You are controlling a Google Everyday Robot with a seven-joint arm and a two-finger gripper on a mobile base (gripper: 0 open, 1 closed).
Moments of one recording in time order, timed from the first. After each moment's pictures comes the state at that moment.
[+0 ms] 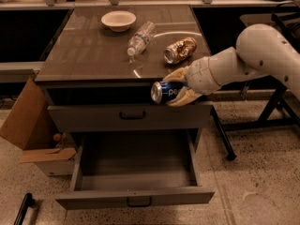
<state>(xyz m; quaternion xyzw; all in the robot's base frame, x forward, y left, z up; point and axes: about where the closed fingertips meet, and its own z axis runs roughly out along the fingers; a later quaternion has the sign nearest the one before) 0.588 -0.075 0.813 -0.74 0.52 0.12 0.40</state>
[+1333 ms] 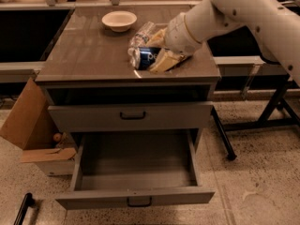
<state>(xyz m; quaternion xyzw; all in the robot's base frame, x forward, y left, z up) 0.635 -0.022 0.900 -0.73 0.56 0.11 0.38</state>
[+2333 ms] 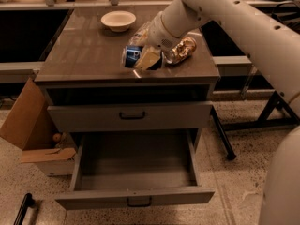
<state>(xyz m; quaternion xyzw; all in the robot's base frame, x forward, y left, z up) 0.675 0.016 0.880 -0.69 0.63 0.12 0.33</state>
